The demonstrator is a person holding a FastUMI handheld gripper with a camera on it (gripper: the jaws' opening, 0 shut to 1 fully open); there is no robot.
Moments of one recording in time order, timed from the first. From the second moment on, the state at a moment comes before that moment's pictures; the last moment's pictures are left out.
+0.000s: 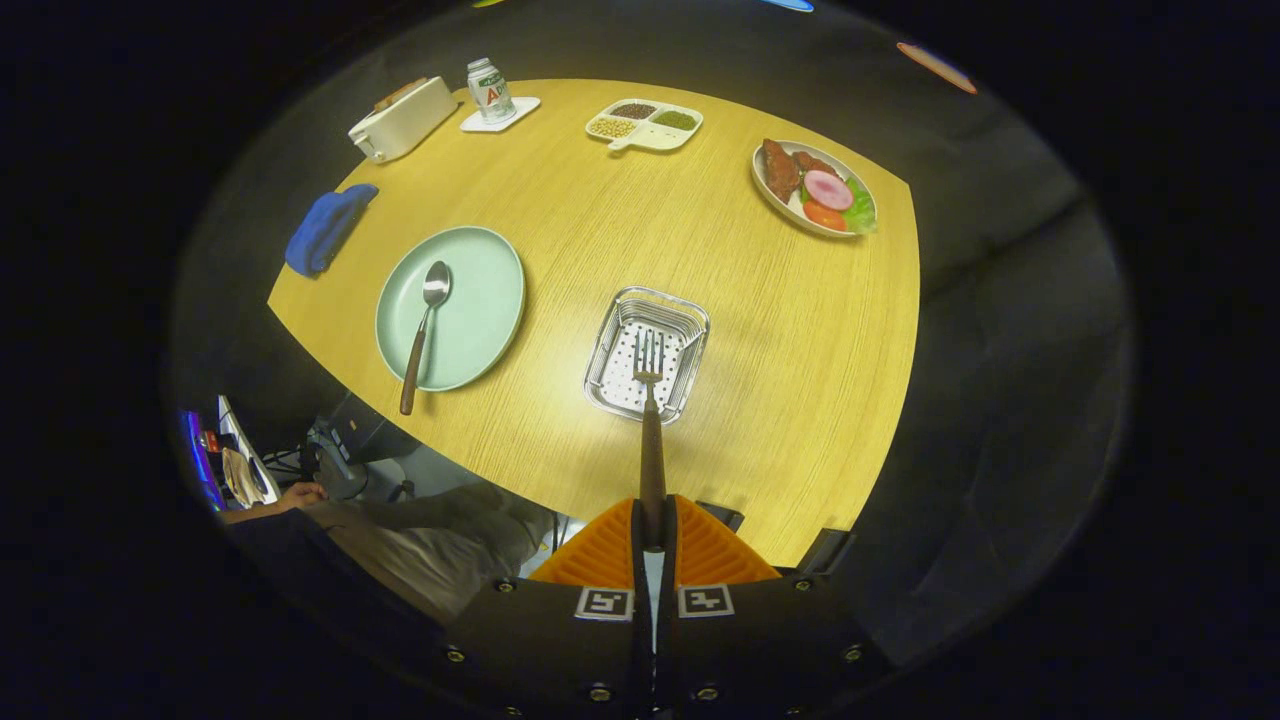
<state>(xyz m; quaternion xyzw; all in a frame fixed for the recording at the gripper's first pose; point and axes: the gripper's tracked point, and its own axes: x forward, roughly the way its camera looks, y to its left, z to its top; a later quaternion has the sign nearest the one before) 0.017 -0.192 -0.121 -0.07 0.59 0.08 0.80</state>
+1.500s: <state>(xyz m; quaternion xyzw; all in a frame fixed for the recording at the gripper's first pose) 0.006 -0.025 -0.112 0.00 0.39 0.11 0.91</state>
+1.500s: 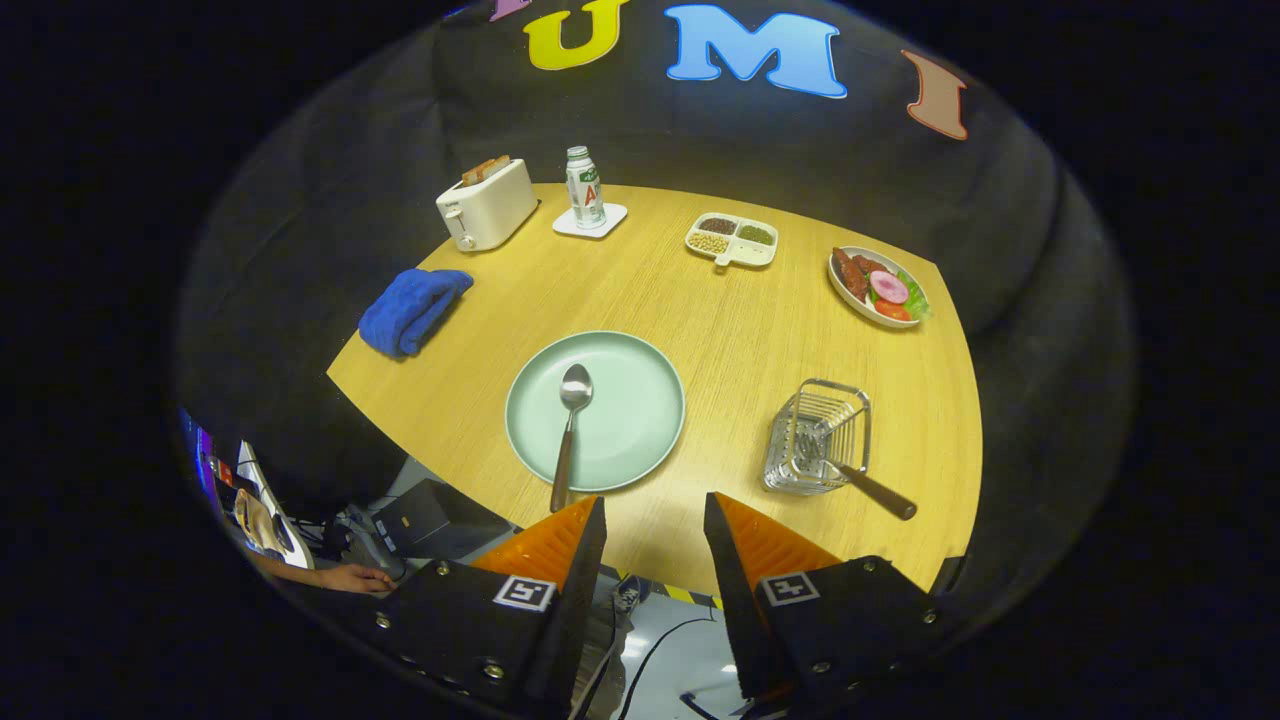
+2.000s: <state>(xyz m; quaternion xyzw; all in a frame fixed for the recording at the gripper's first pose) 0.014 0.031 -0.168 0.00 0.40 0.13 0.90</state>
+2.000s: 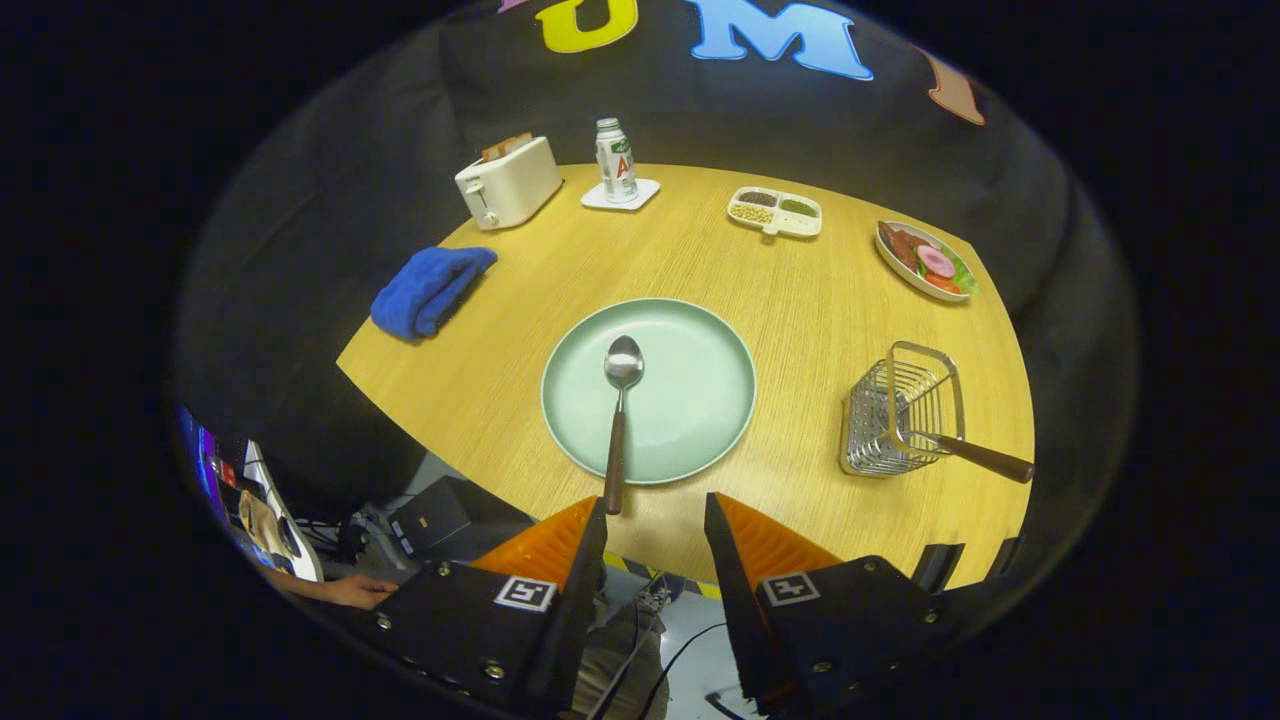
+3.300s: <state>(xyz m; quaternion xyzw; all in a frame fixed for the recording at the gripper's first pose) 0.051 0.071 -0.245 -0.02 0.43 0.11 0.90</state>
